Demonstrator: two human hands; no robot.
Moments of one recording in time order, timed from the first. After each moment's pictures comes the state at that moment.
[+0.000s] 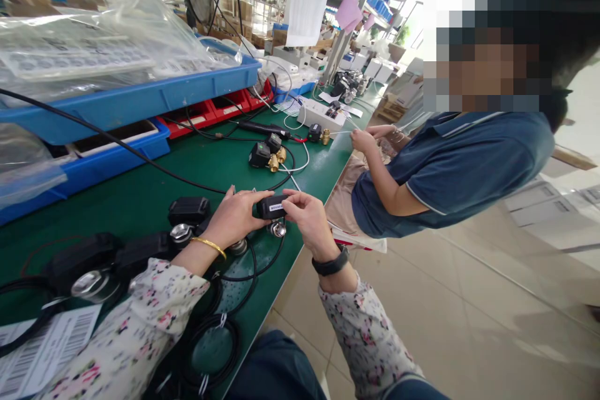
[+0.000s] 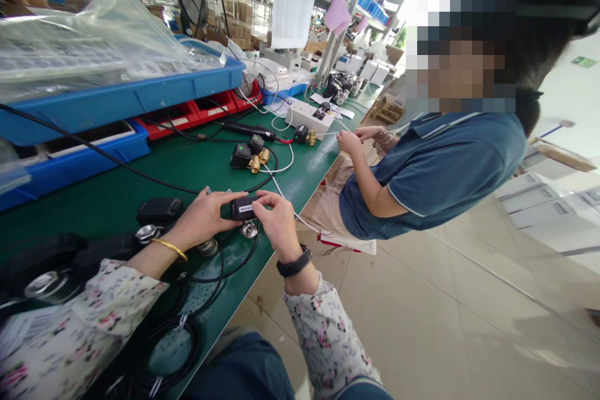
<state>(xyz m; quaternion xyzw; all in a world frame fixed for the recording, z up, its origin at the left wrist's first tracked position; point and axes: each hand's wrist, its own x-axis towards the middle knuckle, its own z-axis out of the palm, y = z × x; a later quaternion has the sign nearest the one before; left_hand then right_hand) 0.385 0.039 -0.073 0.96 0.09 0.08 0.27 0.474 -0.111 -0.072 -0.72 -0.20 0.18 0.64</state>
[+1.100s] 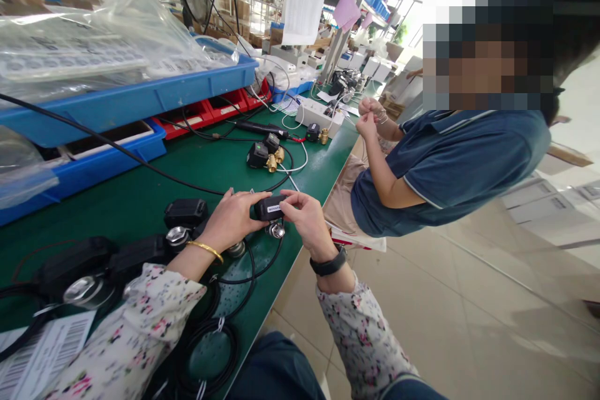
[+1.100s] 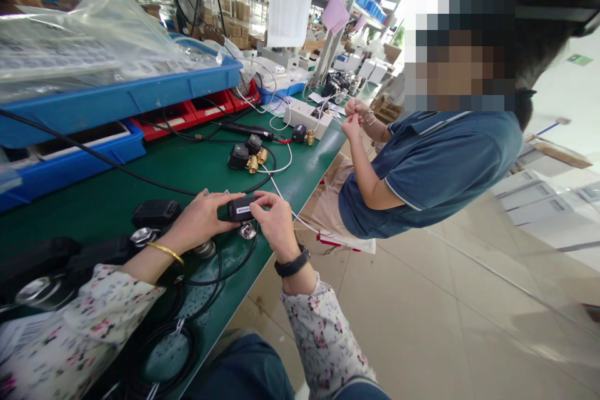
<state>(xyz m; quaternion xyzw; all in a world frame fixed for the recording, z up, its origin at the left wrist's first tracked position) 0.386 0.039 -0.074 0.96 0.09 0.08 0.27 0.476 -0.110 -0.074 -0.73 -0.21 0.17 0.63</state>
